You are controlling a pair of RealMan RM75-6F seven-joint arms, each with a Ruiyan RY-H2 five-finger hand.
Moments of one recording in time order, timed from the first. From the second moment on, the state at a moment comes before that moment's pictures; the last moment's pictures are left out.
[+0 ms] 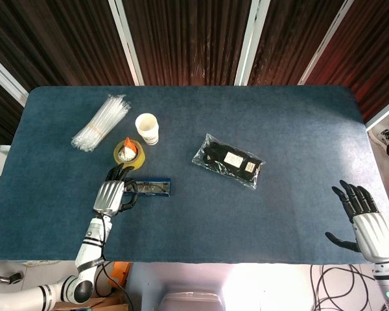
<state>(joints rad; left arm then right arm) -0.57 -1.70 -0.22 -1.40 1.13 1.16 0.24 0.08 -1.06 0.01 -1.61 -1.63 1.52 0.07</state>
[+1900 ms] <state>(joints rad) -0.34 -1.31 0.04 -1.60 1.36 1.45 0.23 0.09 -1.08 0.01 -1.62 -1.60 1.47 -0.01</state>
